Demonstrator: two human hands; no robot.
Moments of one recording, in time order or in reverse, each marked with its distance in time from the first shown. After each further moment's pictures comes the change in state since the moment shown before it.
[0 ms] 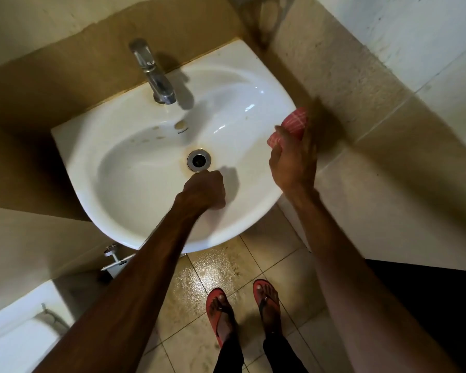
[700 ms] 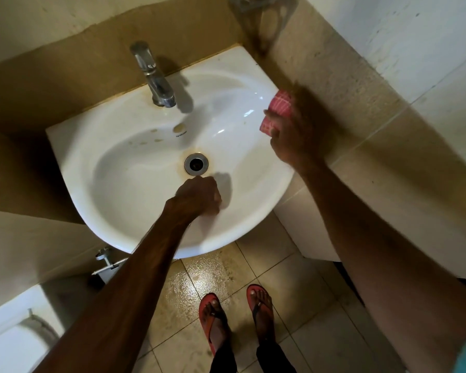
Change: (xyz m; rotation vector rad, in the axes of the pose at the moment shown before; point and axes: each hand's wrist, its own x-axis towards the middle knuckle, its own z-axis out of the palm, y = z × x) left_hand 0.000 -0.014 0.001 -0.061 -0.051 0.014; right_hand 0.068 -0.001 -0.008 -0.147 -0.135 -0.165
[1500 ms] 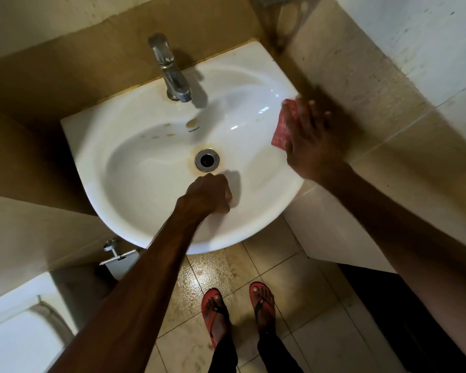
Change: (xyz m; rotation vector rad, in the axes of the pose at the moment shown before) left_hand -0.005 -0.002 0.001 -0.056 0.010 -0.004; right_hand -0.021 0.012 -0.013 -0.408 -0.037 -0.267
